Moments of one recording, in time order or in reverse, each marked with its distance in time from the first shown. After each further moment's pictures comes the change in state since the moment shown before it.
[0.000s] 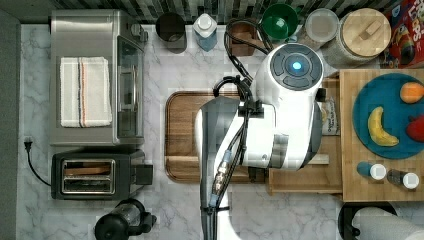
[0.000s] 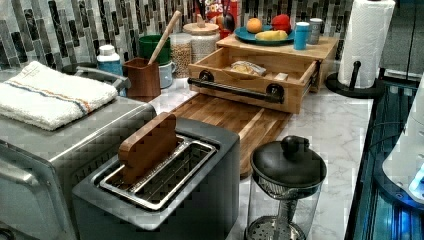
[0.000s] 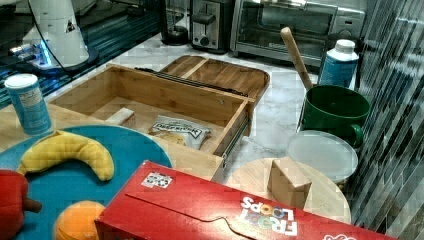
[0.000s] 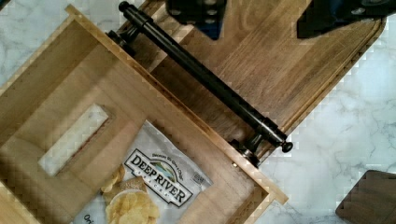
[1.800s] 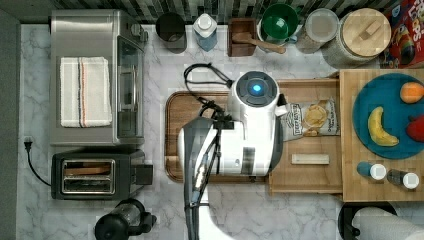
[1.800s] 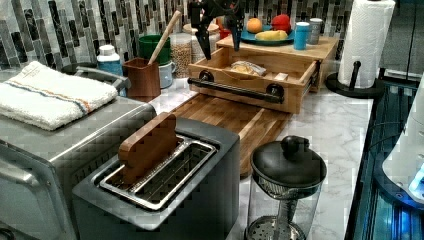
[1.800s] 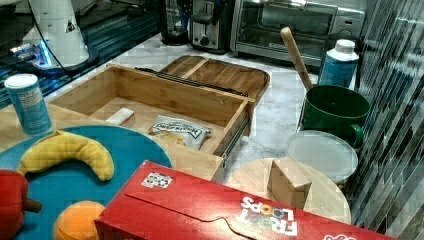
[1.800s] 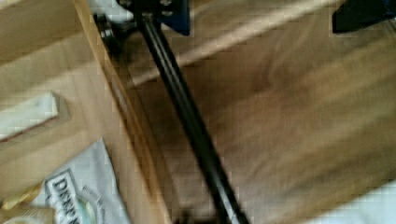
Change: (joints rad) arm 0.015 -0.008 0.063 -0.235 0.019 0.103 -0.370
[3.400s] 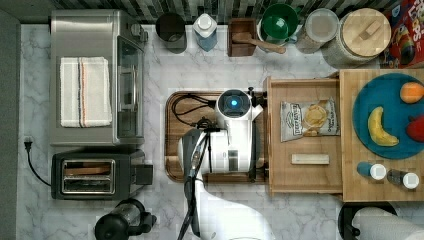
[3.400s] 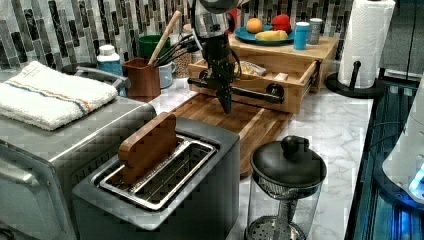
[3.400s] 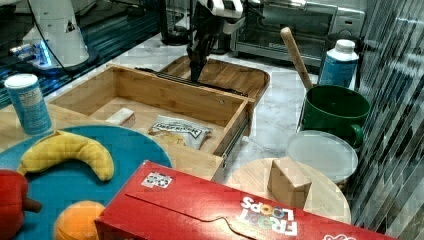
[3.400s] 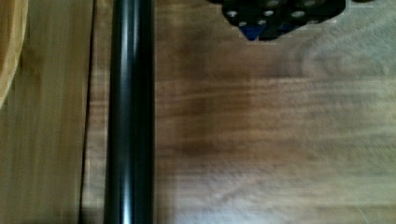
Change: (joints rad) arm 0.016 0.192 0.012 -0.164 -0.062 0.344 -0.286
